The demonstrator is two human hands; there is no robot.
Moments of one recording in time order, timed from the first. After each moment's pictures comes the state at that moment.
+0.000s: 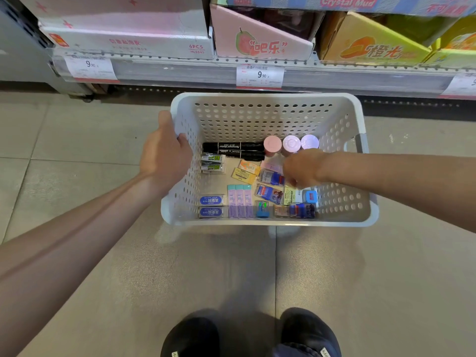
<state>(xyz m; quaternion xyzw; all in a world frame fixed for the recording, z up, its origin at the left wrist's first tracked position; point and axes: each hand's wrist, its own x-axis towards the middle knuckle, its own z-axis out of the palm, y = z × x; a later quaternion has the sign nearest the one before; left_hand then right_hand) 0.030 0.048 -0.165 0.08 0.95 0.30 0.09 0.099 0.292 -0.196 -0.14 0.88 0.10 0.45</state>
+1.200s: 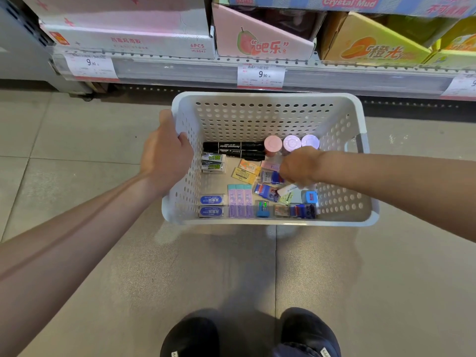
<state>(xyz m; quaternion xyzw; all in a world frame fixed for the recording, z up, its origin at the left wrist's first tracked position) 0.030 0.048 -0.163 0.08 0.95 0.30 0.09 0.093 0.288 -0.205 -0.21 0.85 0.20 0.43</state>
